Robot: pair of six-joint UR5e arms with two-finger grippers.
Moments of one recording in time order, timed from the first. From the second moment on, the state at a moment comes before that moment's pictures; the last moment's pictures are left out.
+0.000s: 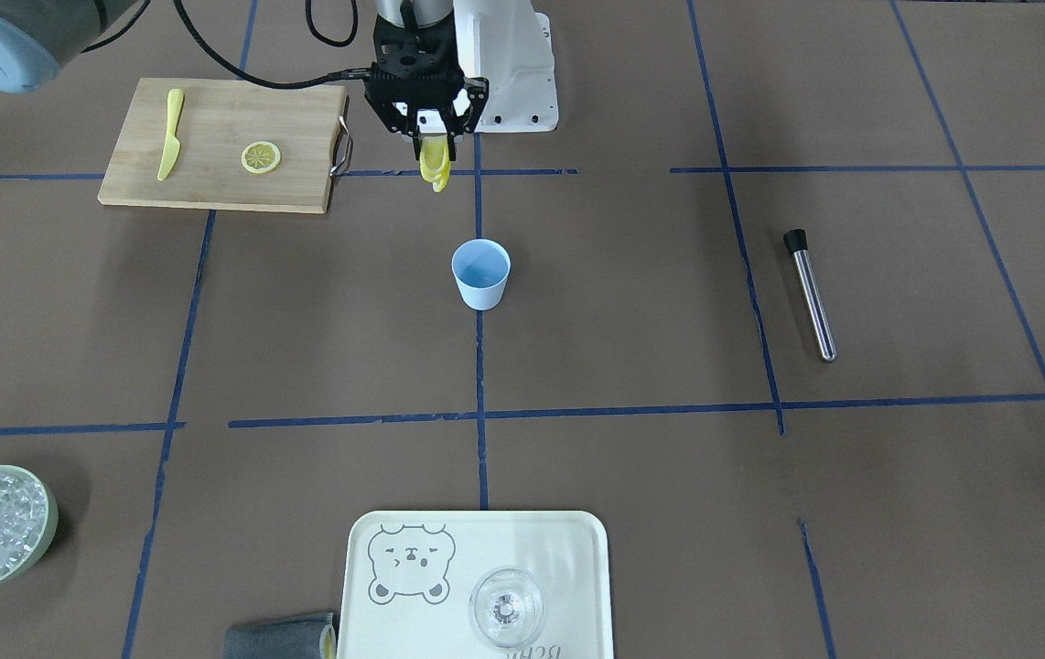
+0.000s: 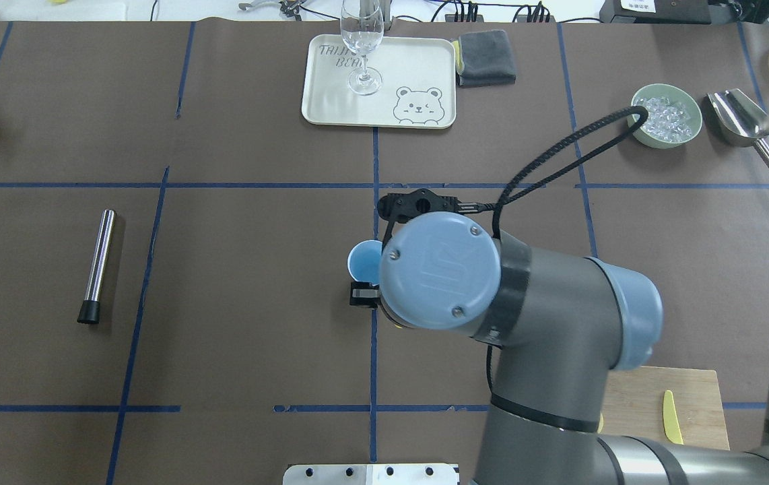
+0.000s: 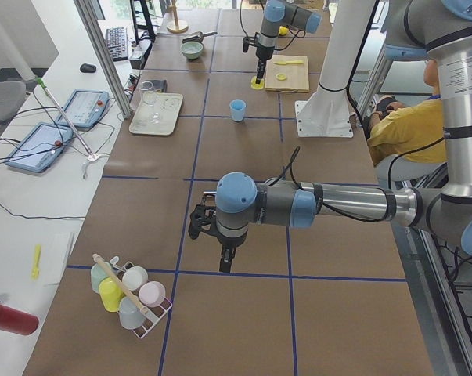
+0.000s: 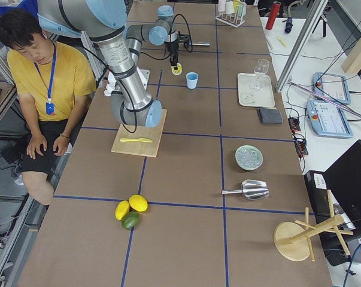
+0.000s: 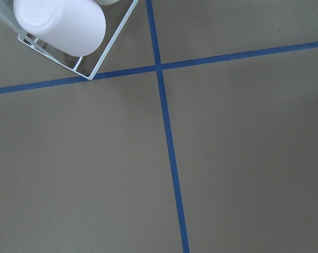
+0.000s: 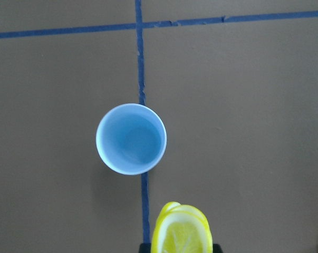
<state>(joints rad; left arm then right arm) -1.60 -1.35 -1.86 -1.59 -2.38 0.11 0.35 -0.81 2.00 -1.96 1.65 1.39</state>
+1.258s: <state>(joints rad) -1.60 -1.34 -1.85 -1.59 -2.38 0.11 0.42 -0.71 1.75 -1.81 1.65 1.33</state>
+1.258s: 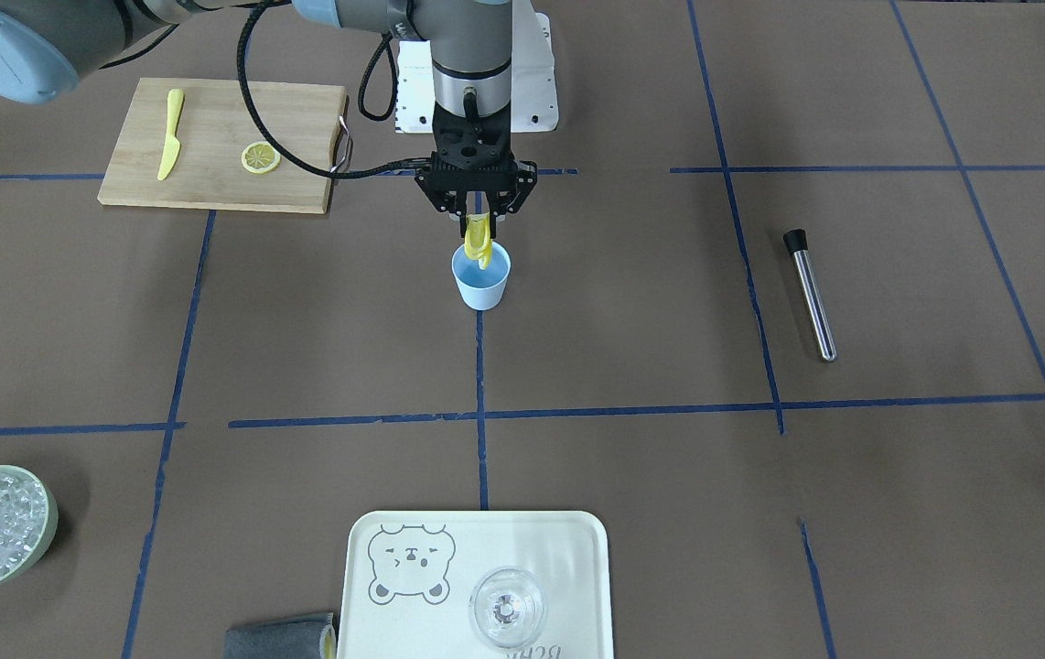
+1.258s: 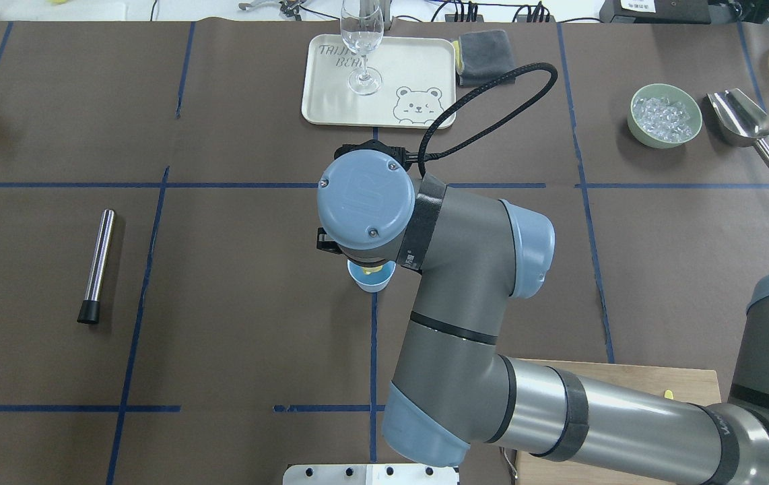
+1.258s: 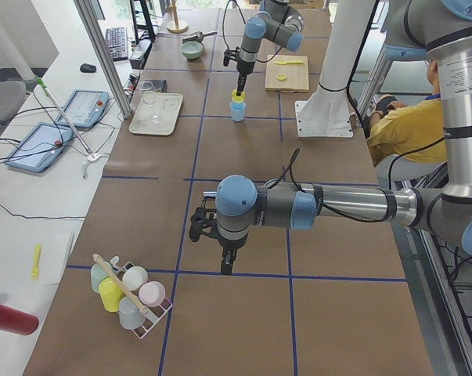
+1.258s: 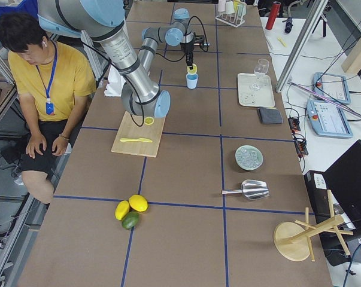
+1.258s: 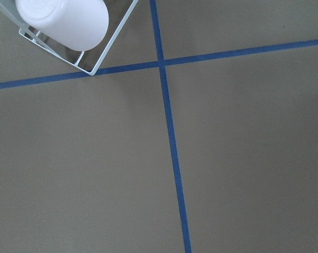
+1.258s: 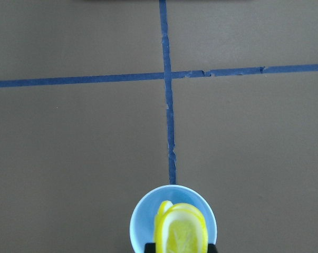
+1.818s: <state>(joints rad) -1.60 -1.34 -1.85 -1.59 -2.38 0.11 0.43 -0.69 1.69 -1.78 1.65 1.33</state>
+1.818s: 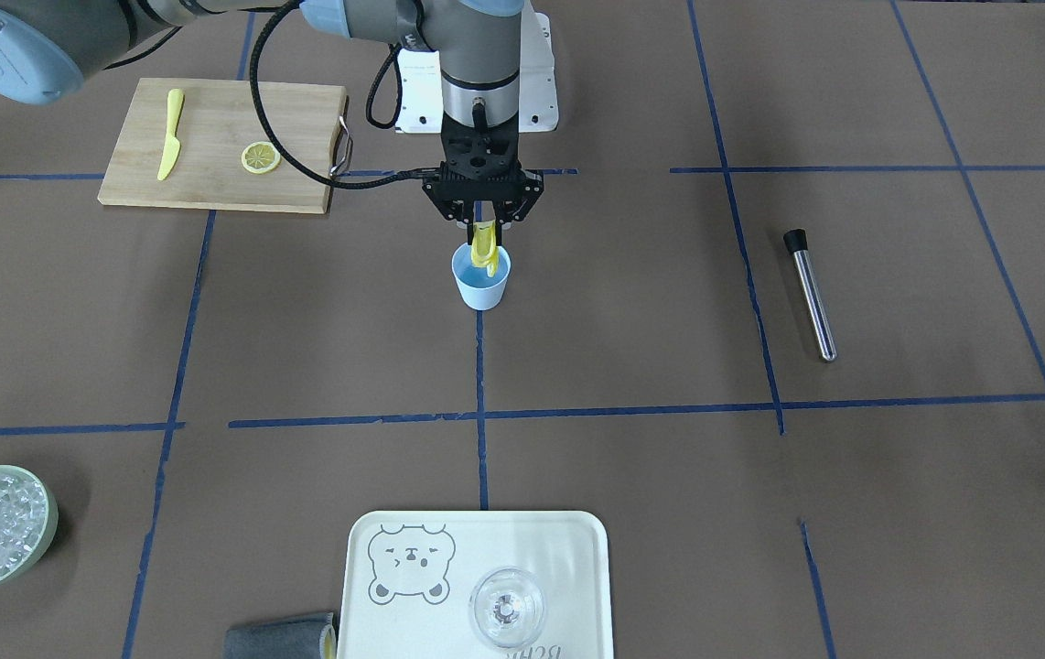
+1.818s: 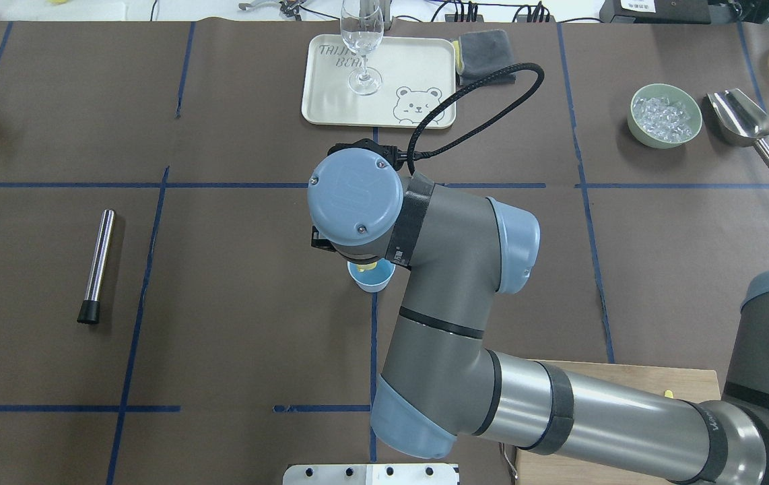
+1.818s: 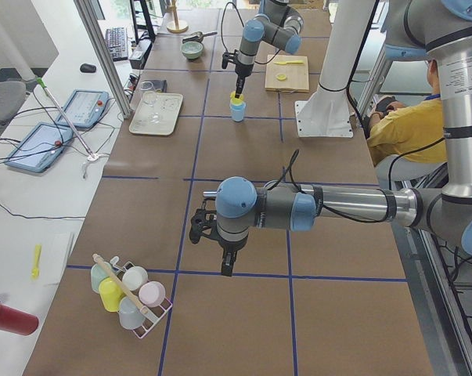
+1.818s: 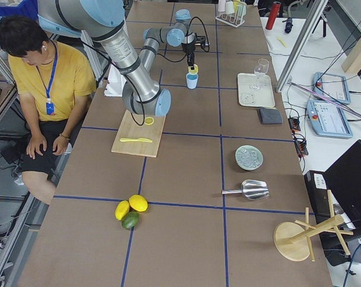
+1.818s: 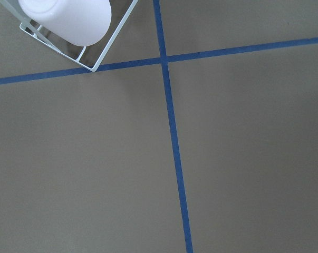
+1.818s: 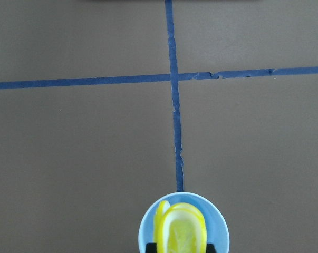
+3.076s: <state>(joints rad) -1.60 -1.34 -1.83 -1.59 -2.38 0.10 0.46 -0.71 1.71 -1.78 1.73 1.26</state>
